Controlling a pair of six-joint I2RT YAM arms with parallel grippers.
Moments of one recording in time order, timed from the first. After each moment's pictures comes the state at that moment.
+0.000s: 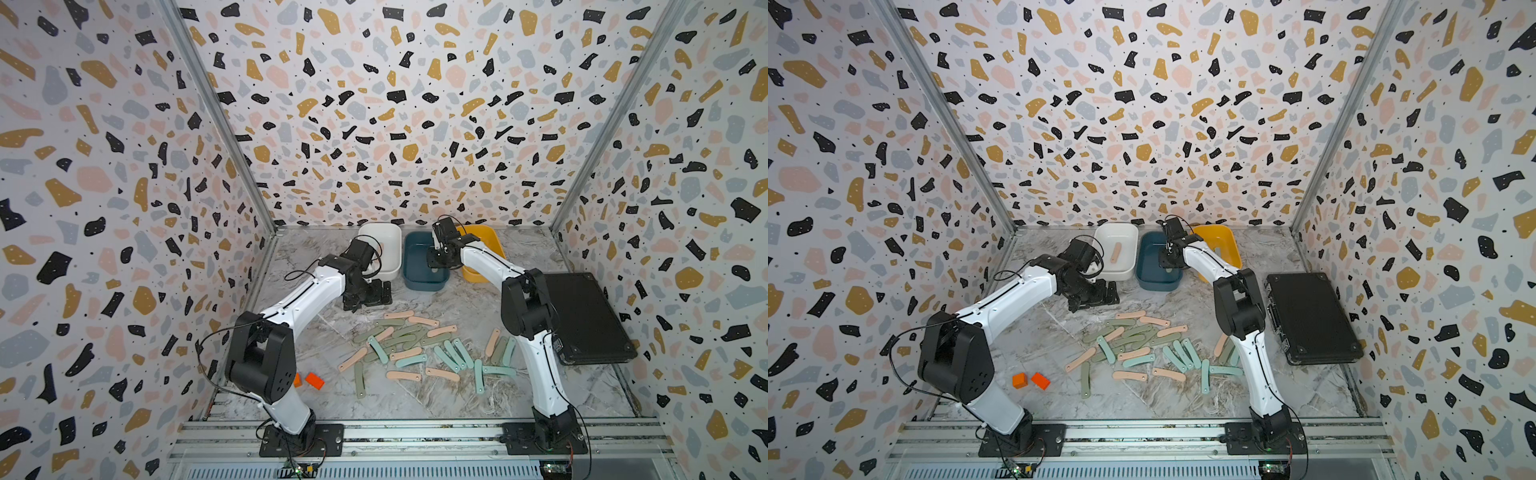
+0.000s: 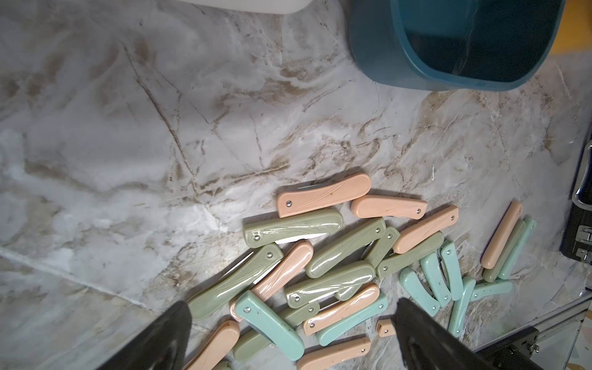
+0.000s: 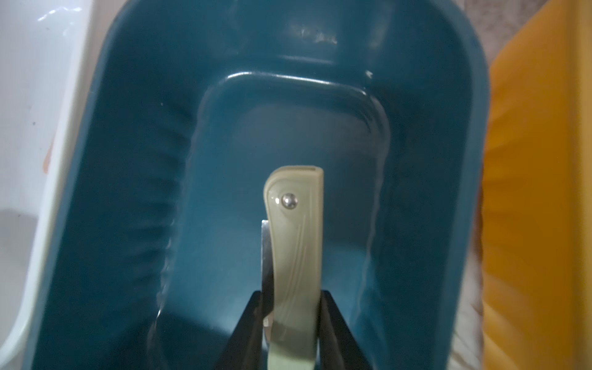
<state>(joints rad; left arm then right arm) -0.39 1.66 1.32 -0.90 0.22 -0.41 0.47 2.38 2.06 -0.66 0.01 0.32</state>
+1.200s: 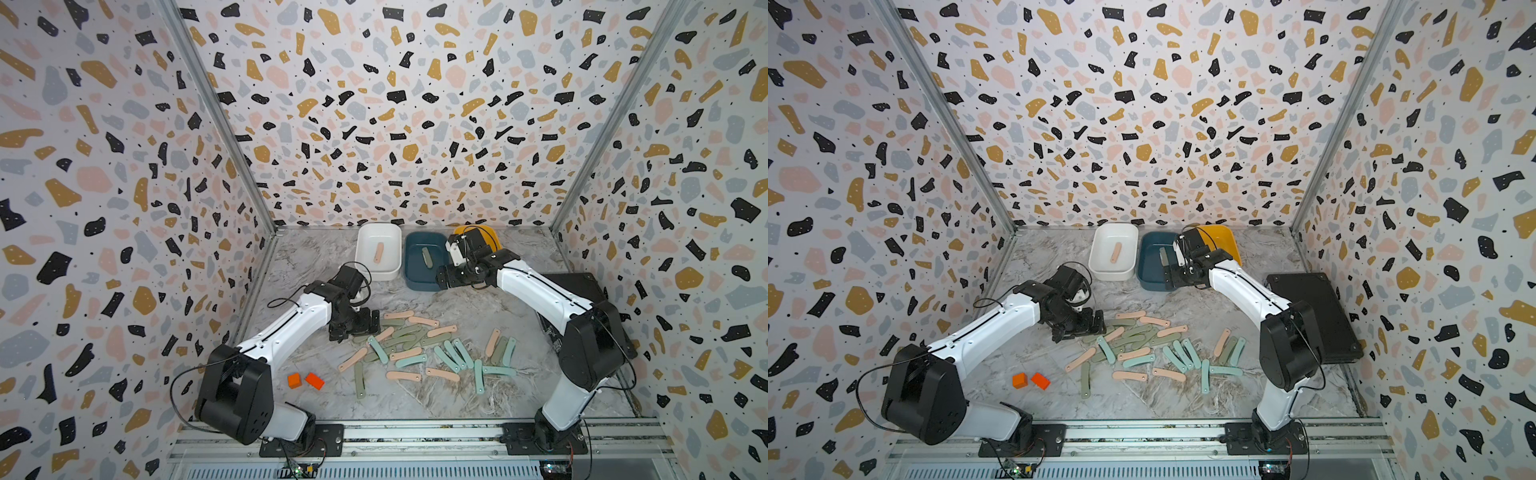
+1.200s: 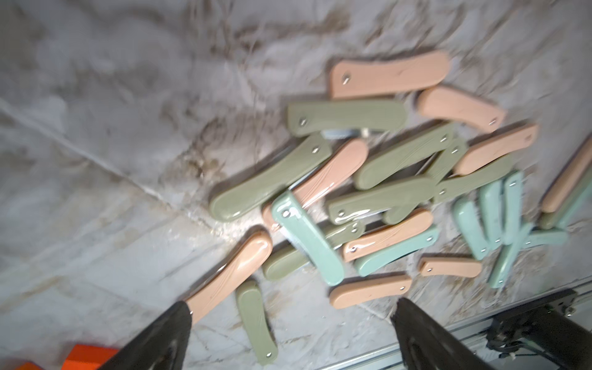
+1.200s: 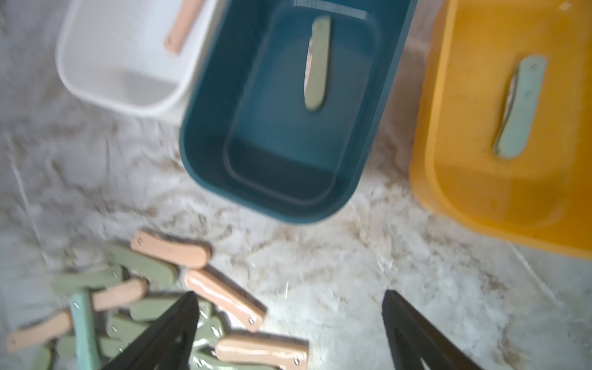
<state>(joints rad) -0.40 1.42 0.98 -0.95 0.23 -0.42 0.52 1.72 1.37 -0.67 -0.06 0.22</state>
